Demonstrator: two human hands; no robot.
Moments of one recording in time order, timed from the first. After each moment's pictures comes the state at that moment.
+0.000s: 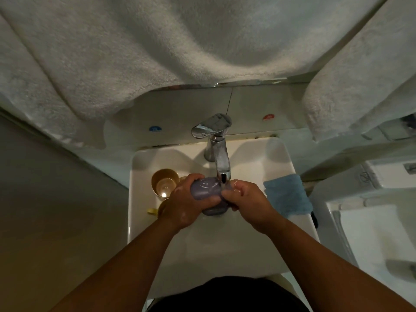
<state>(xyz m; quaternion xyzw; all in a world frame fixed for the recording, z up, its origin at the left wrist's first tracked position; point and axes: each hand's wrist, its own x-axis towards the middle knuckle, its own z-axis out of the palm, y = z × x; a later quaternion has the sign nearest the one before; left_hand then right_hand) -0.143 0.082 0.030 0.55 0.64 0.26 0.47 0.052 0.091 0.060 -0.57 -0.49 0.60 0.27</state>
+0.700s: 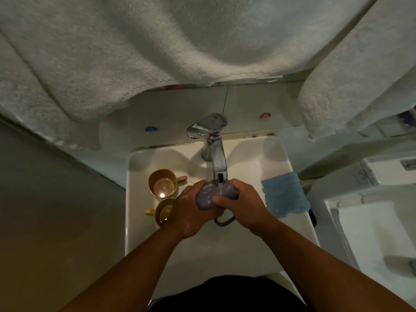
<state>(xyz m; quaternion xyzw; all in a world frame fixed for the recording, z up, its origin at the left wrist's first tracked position) -0.127 0.068 0.029 0.61 0.59 0.27 0.46 0.047 0.085 0.046 -0.62 -0.50 0.54 0.26</state>
